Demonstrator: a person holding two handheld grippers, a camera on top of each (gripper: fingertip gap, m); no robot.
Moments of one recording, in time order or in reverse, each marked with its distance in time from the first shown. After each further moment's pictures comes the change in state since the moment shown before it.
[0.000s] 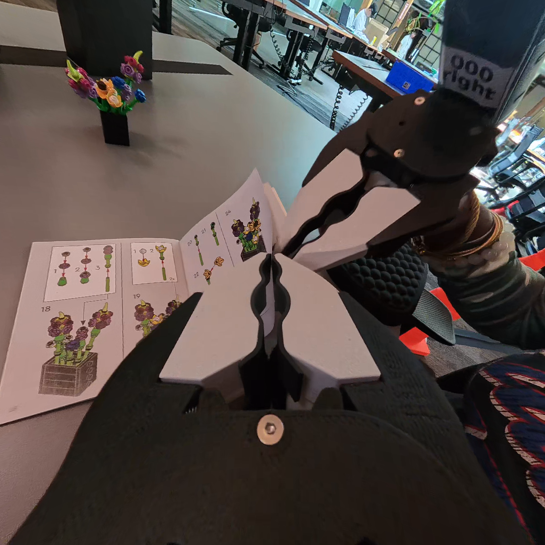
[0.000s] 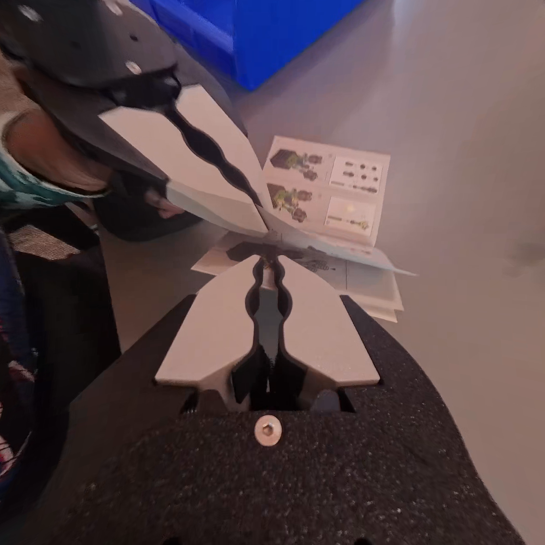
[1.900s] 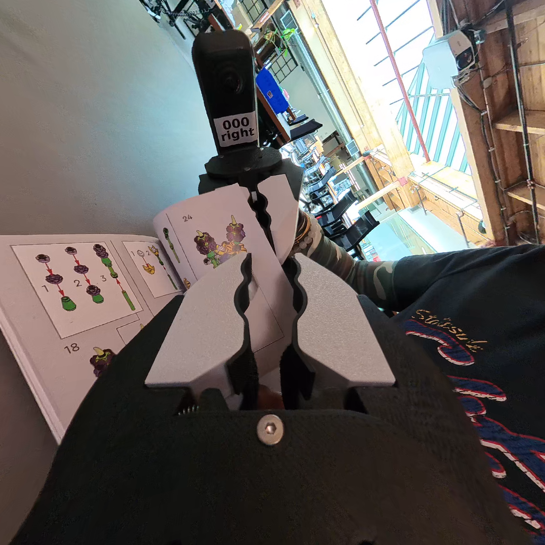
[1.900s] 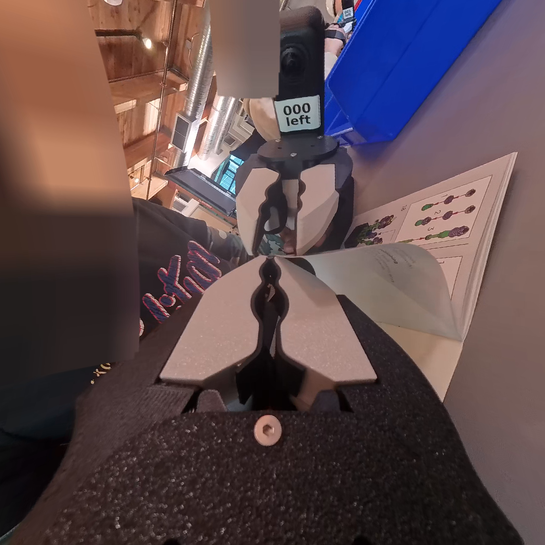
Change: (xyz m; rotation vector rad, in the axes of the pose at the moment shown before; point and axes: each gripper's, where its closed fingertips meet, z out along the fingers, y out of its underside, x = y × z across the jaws) left arm 0.014 -0.005 0.011 -0.081 0.507 -0.424; right arm -0.004 -0.012 -0.018 0.348 -0.949 0.620
